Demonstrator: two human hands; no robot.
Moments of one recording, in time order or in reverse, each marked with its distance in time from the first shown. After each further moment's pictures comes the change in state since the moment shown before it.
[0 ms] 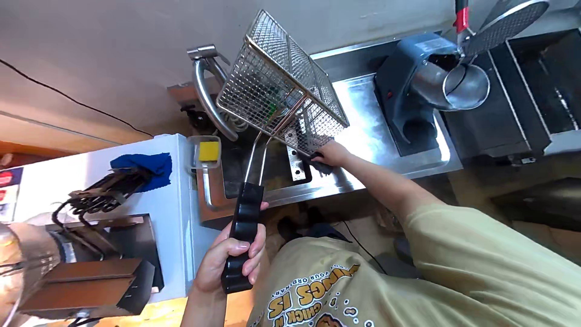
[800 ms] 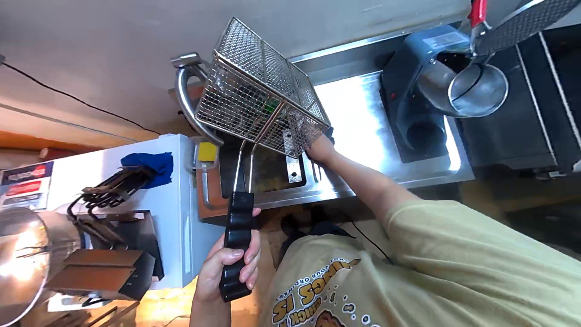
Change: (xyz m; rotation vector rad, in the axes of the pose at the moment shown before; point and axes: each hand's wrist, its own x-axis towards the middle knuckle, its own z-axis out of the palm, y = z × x) left_hand 0.029 -0.040 0.032 0.005 0.082 0.139; right_hand 0.044 0.016 0.017 0.093 0.234 0.159
